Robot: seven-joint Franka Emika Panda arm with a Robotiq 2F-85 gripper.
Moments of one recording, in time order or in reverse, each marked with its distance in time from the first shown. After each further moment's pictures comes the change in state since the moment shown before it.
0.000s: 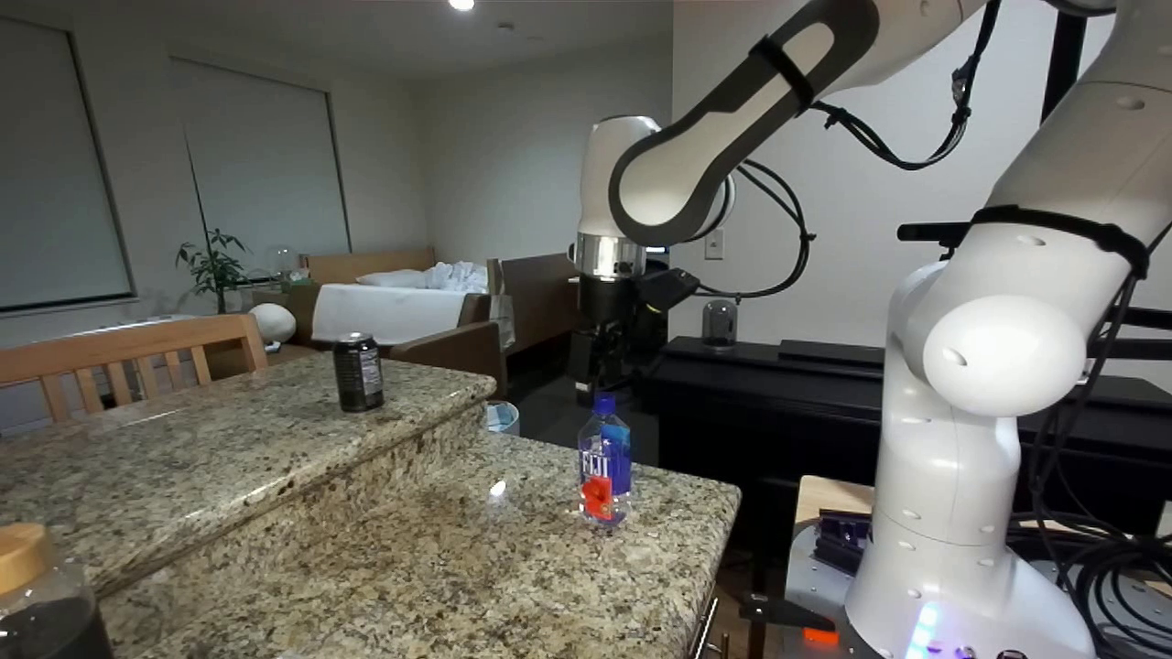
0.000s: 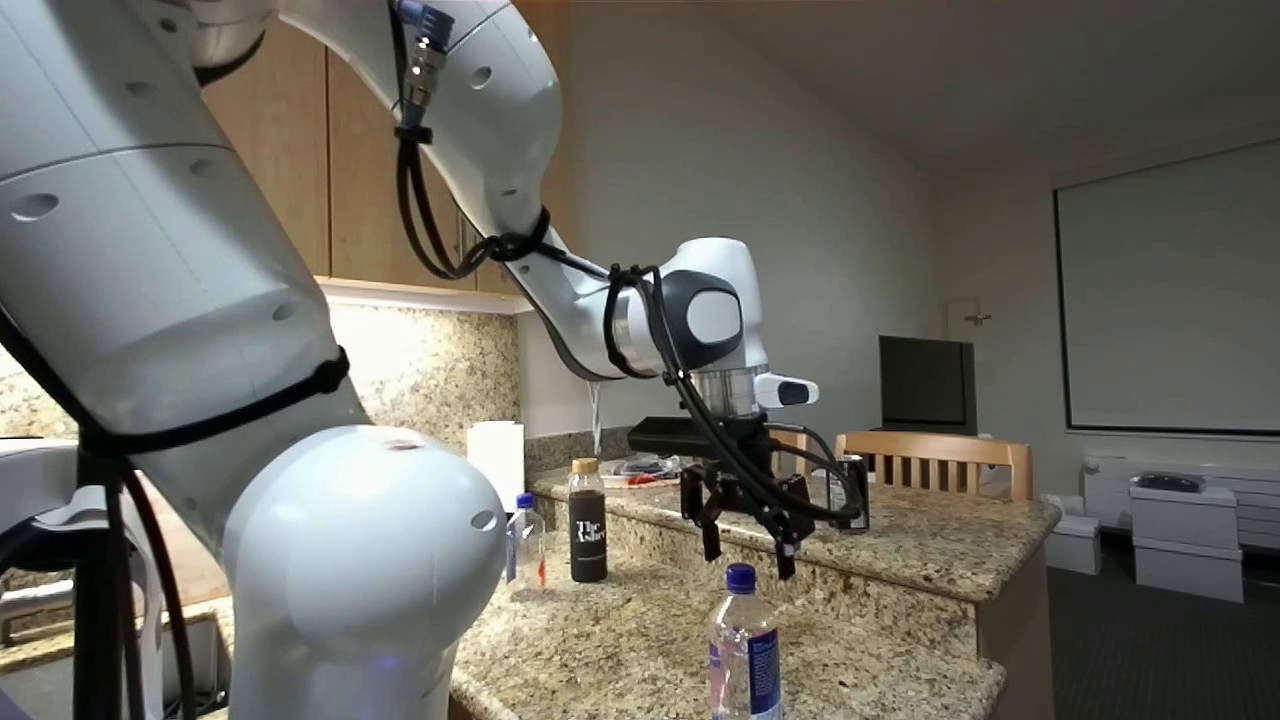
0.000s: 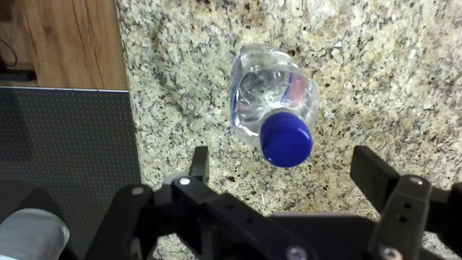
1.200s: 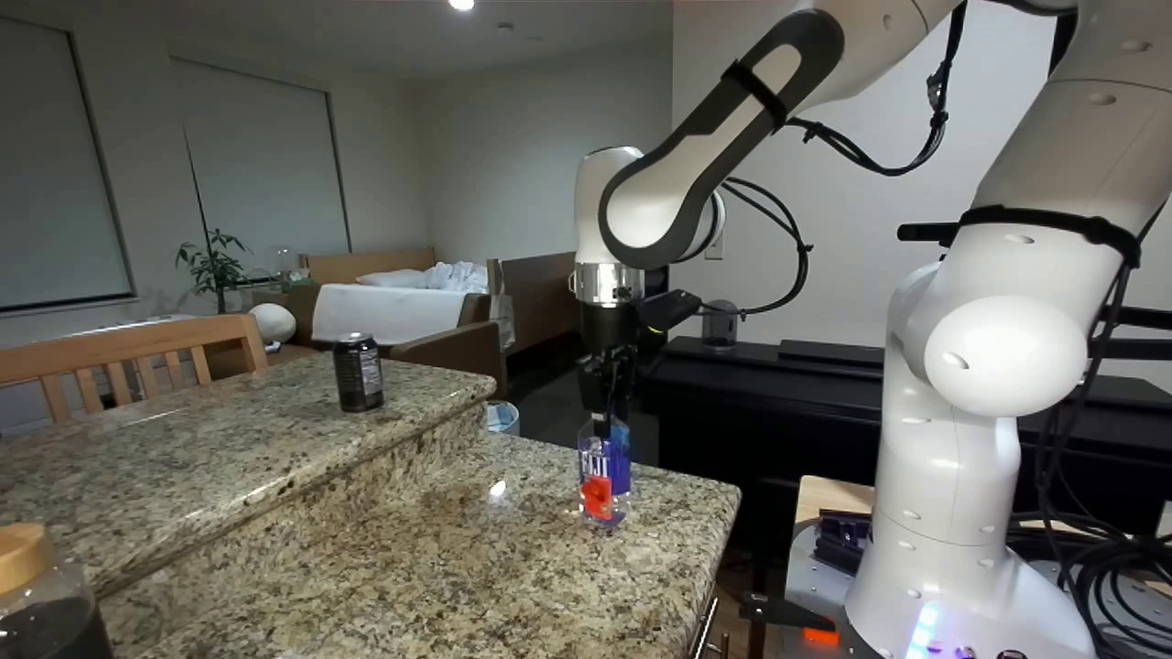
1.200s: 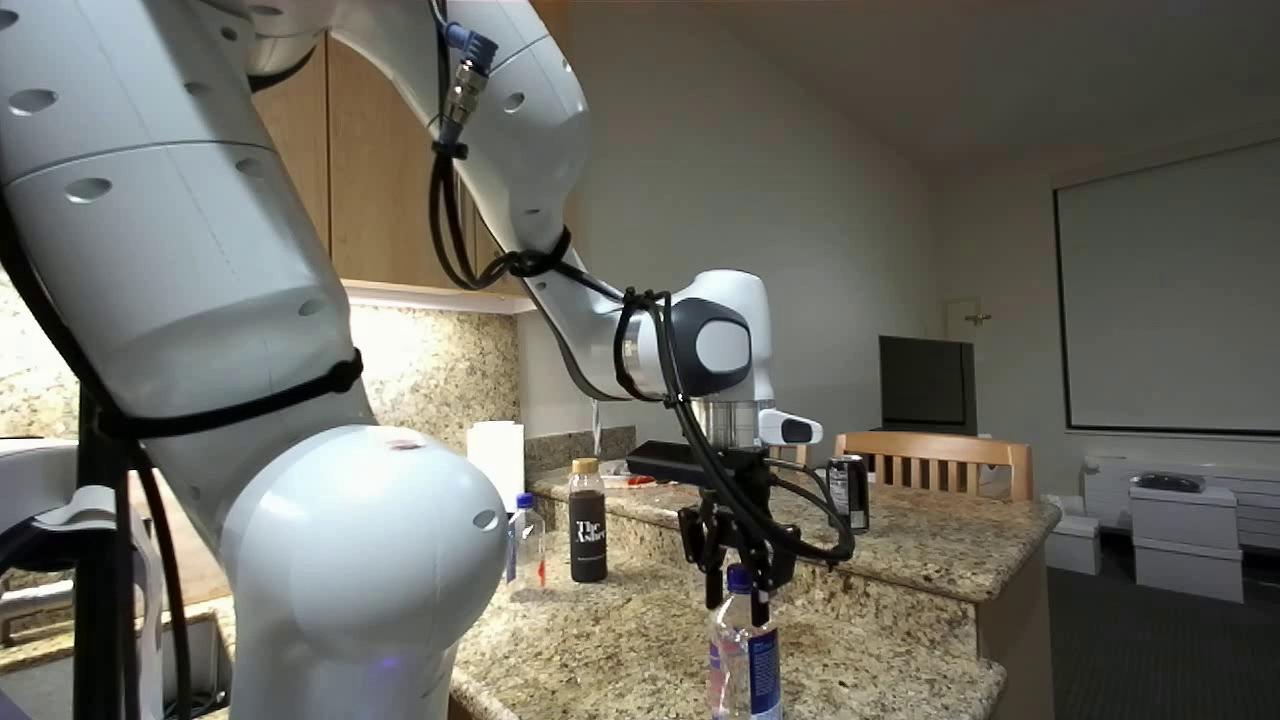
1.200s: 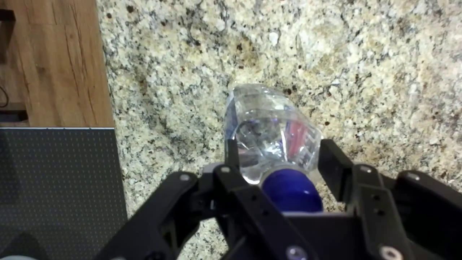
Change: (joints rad) arm 0.009 0.089 -0.011 0.003 0.030 -0.026 0.000
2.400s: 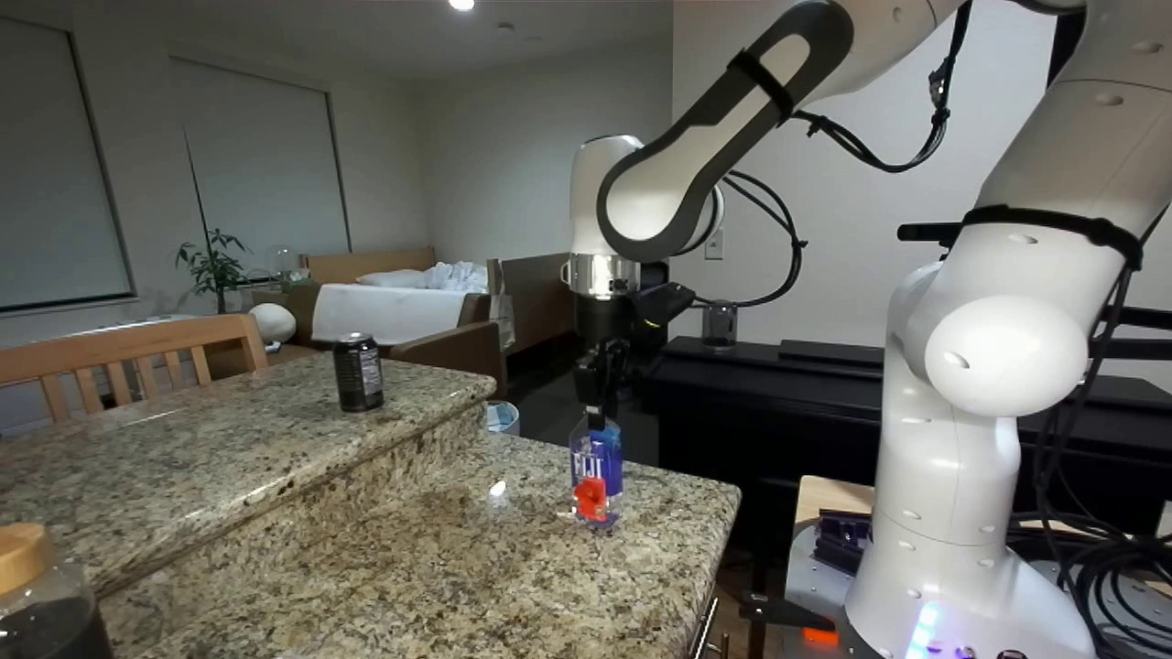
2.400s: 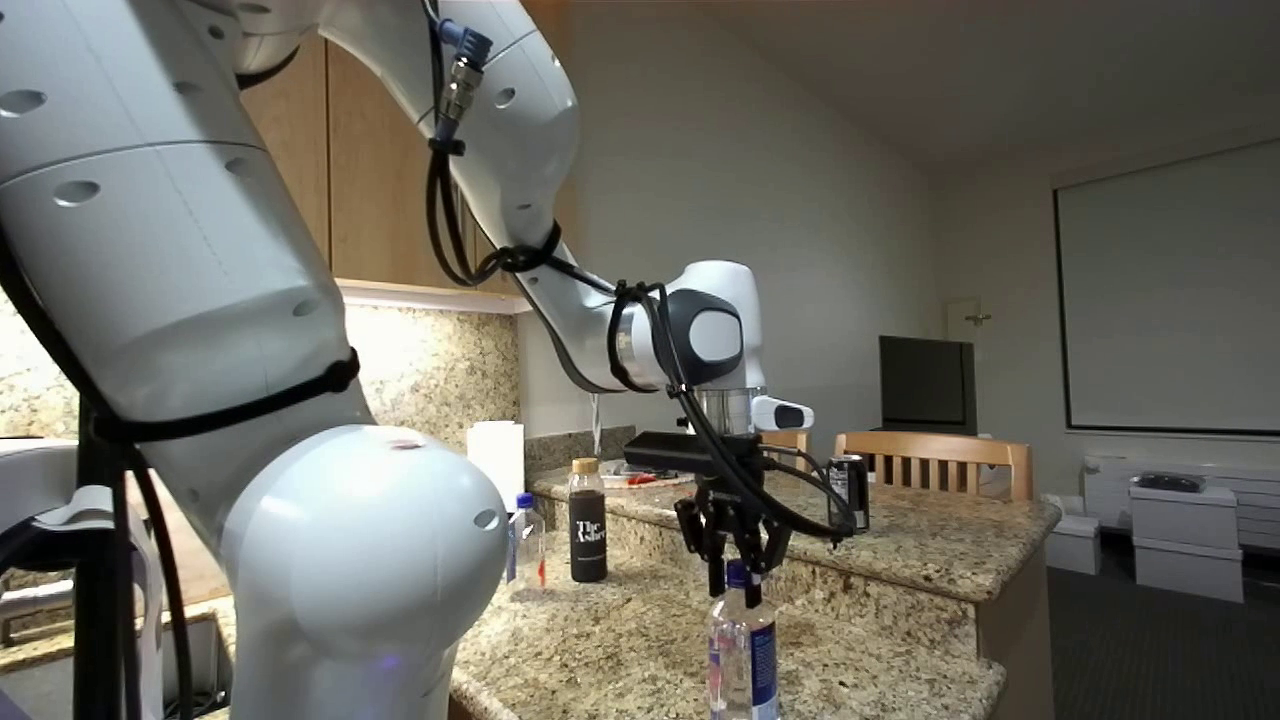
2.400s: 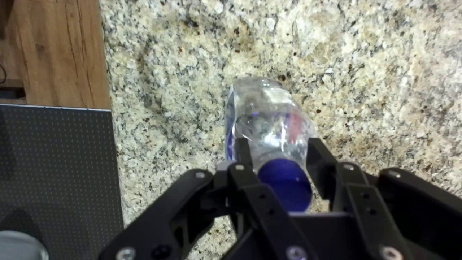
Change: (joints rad) arm 0.003 -0.025 0.026 0.008 -0.001 0.003 -0.025
